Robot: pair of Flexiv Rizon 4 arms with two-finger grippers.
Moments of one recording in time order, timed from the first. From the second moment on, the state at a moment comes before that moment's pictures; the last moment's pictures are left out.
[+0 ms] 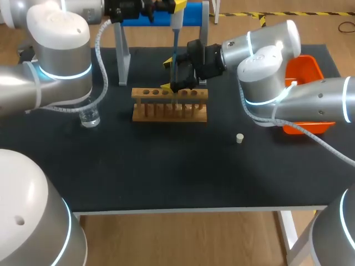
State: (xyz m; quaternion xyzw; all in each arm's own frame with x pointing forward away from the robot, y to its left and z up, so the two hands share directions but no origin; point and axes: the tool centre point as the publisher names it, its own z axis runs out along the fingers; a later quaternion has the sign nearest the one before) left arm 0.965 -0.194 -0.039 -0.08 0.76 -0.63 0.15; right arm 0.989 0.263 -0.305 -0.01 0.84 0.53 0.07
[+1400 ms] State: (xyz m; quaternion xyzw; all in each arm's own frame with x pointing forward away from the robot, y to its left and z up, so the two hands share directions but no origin) left arm 0.948 -0.200 0.007 -0.06 0.76 -0.61 0.20; right arm 0.989 0.263 -0.305 -0.01 0.84 0.53 0.07
